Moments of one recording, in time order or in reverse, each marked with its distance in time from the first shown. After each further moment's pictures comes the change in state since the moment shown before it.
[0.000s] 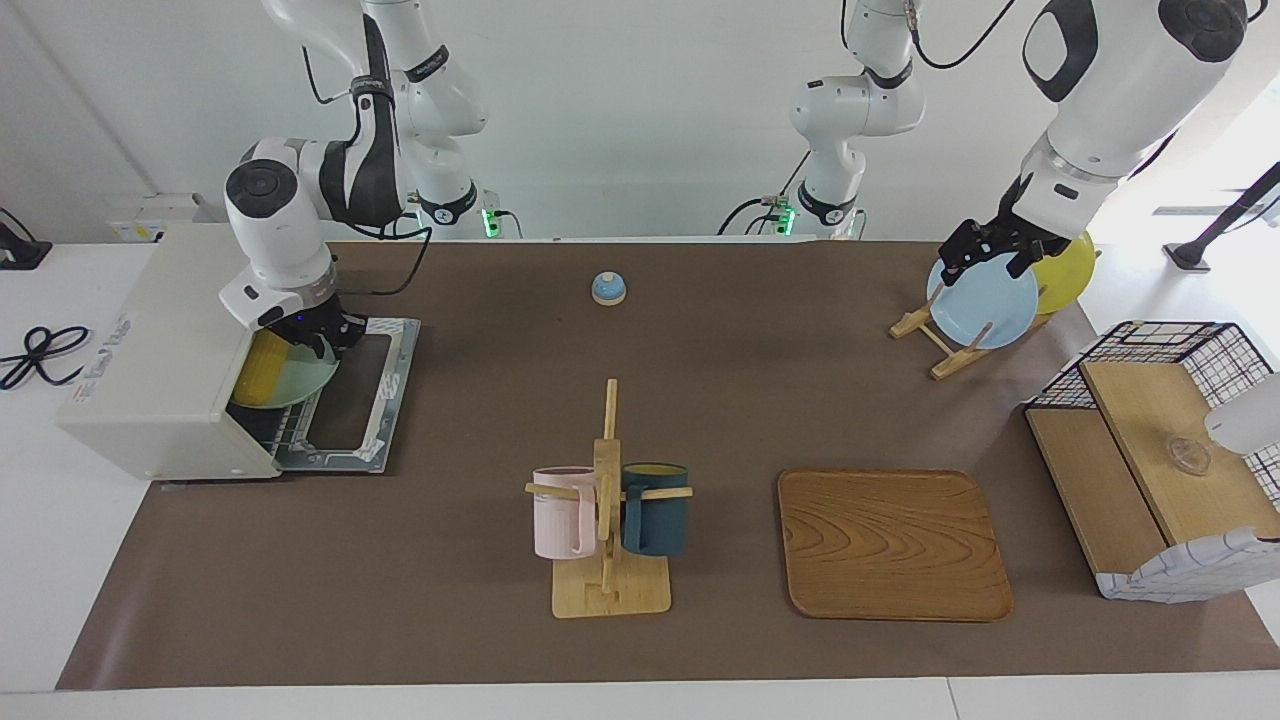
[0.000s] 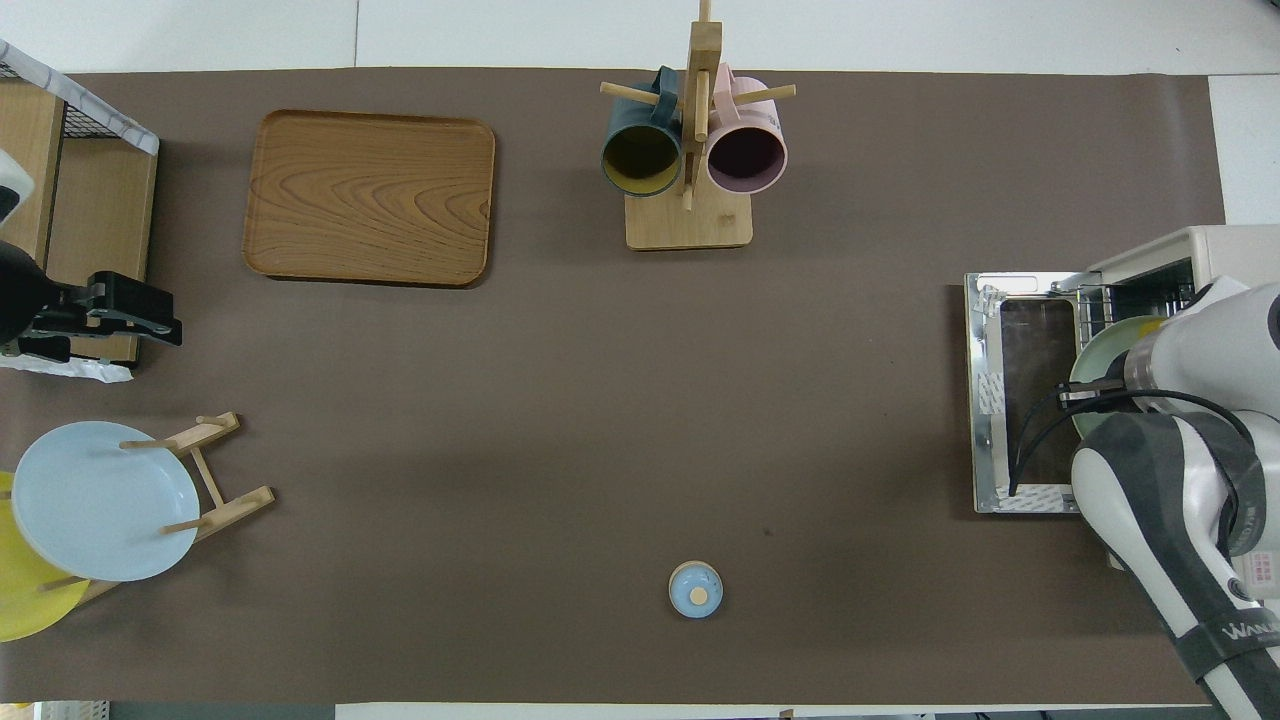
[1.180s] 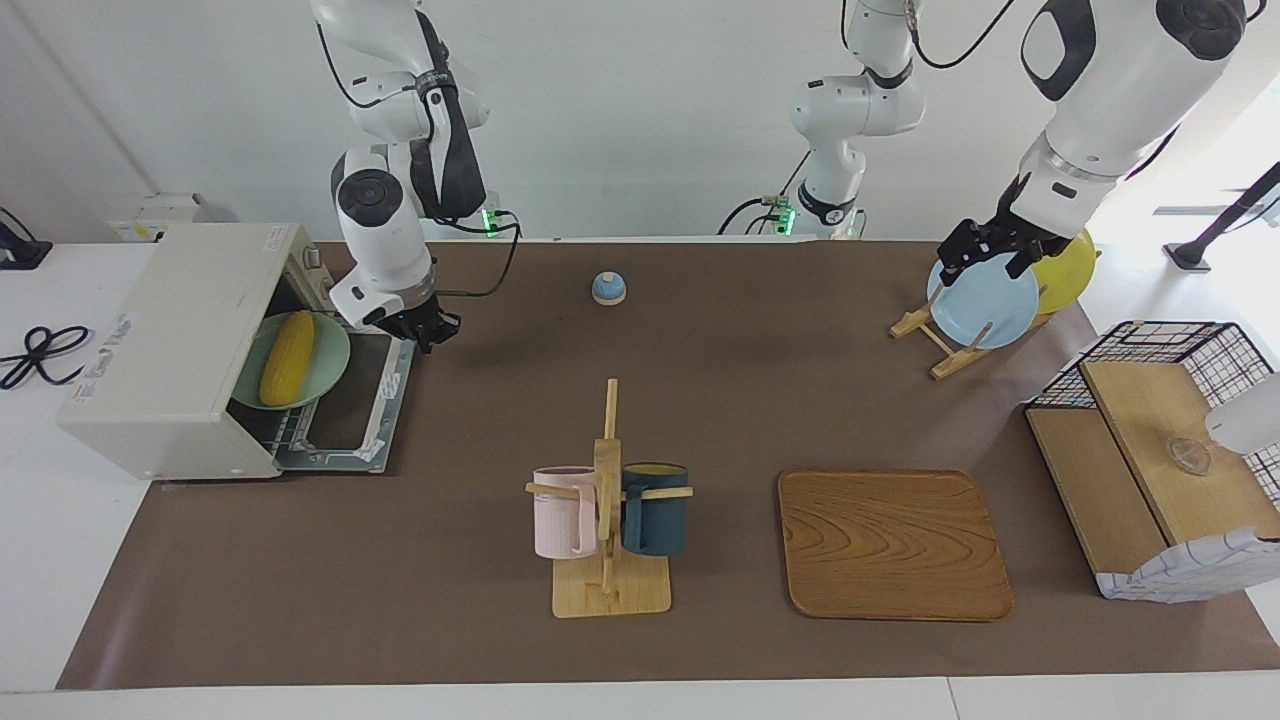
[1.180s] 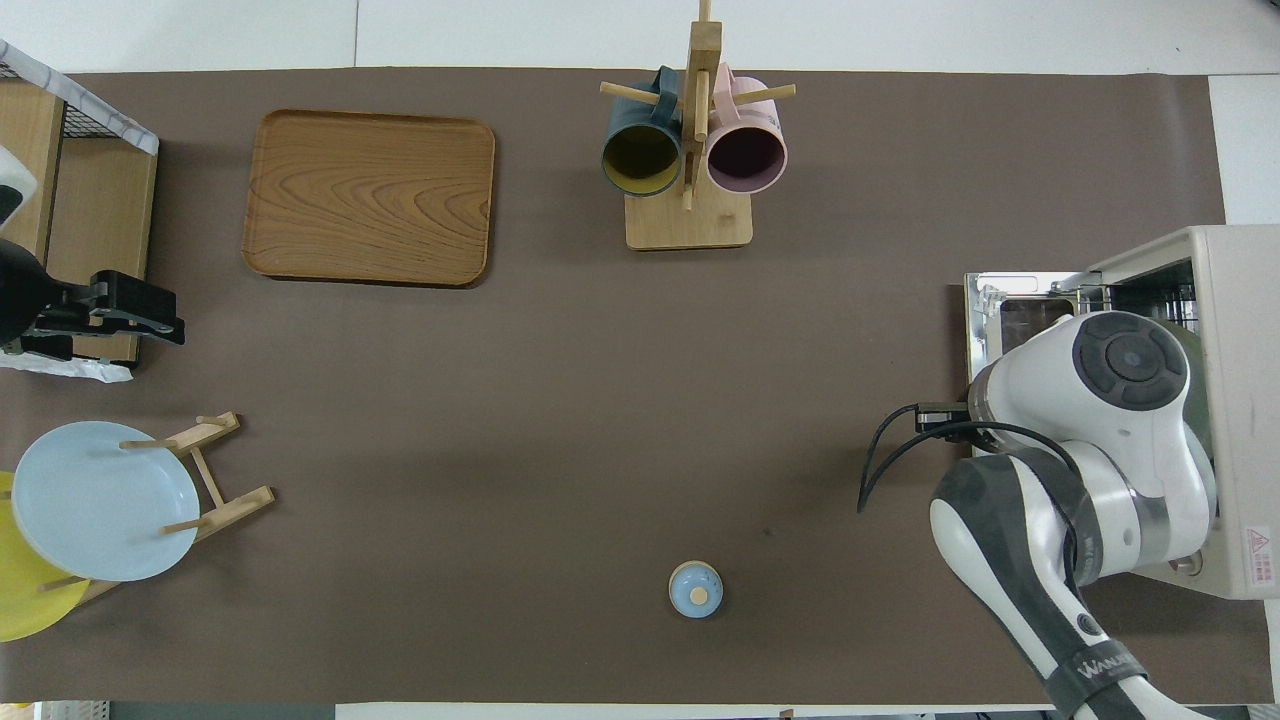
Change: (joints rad) left arm 0.001 0.000 -0.004 0.000 0.000 0.002 0.002; right arm 0.224 0.011 0.019 -0.104 0.138 0.055 0.288
